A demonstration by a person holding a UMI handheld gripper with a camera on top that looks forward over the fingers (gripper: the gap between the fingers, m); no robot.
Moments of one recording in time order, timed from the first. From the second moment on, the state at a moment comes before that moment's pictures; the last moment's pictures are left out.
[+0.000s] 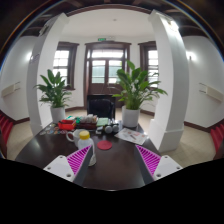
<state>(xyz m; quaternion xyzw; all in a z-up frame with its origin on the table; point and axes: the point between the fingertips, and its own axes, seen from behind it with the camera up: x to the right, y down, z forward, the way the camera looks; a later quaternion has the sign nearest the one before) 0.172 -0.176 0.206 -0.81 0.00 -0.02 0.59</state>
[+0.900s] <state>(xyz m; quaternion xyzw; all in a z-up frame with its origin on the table) 0.056 -0.005 0.076 -0.77 -0.02 0.02 0.64</state>
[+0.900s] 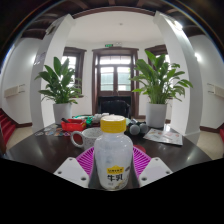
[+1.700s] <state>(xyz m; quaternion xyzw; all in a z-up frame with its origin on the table) 0.120 0.066 0.113 -0.73 -0.32 -0.27 0.55</state>
